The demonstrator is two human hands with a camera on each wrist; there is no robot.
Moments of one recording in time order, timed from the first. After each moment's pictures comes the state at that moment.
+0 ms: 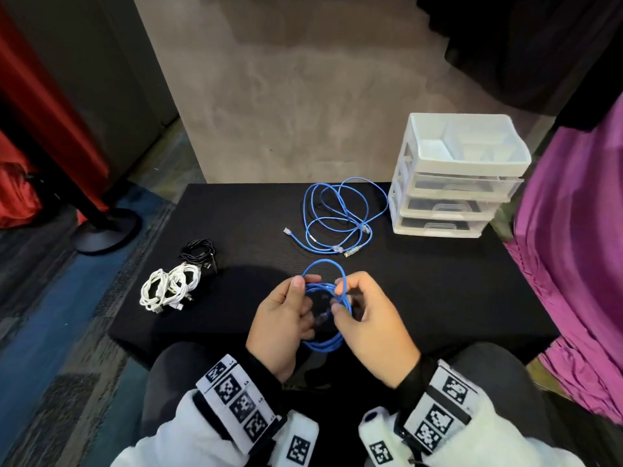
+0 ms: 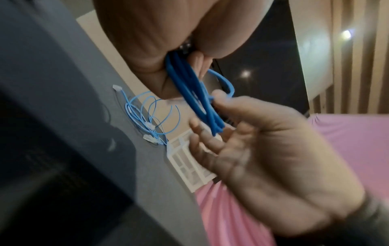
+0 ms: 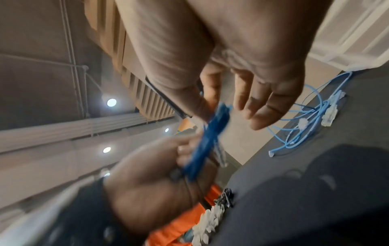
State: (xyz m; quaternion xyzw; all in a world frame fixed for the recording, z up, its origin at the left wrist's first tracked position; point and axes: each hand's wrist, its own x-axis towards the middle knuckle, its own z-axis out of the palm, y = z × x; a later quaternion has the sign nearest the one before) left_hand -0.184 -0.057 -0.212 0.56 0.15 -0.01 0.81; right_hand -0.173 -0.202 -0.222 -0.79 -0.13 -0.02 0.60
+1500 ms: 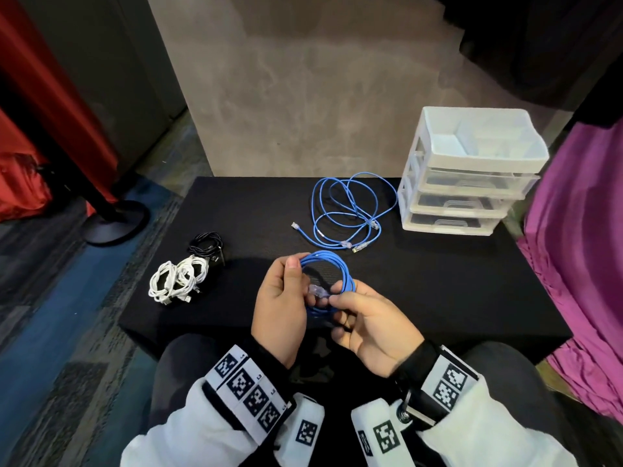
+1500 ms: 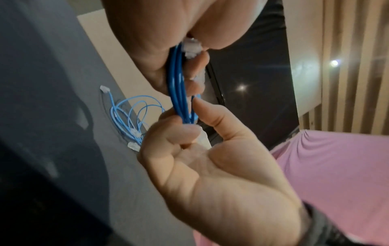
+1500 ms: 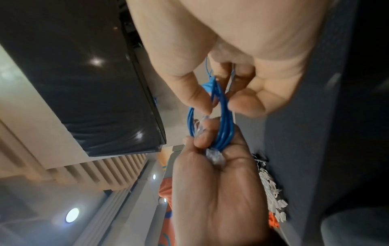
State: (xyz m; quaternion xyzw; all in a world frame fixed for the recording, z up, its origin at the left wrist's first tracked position) left_hand -0.173 -0.054 -0.211 0.62 0.10 0.15 0.77; right_hand -0.162 -0.185 -0.213 -0.47 0.13 0.29 0.82
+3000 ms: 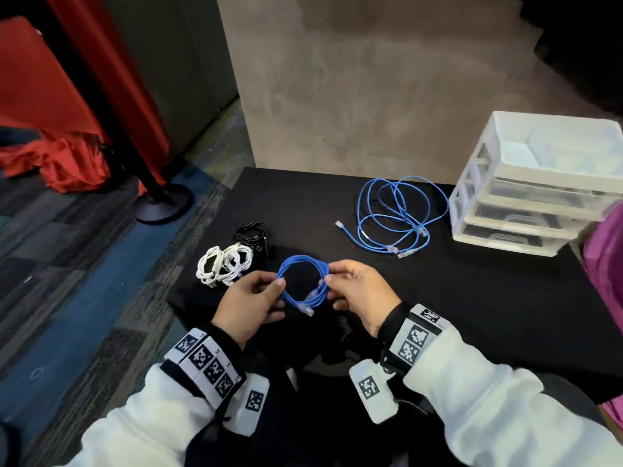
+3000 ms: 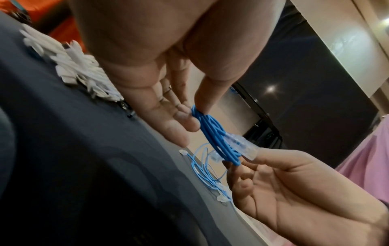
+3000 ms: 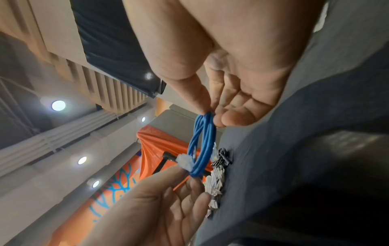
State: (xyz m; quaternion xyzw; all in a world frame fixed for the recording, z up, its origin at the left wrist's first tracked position) left_hand -0.181 0.080 -0.245 0.67 0.26 0.02 0.69; right_hand -0.105 -0.105 -0.249 -0.66 -0.01 0.25 0.70
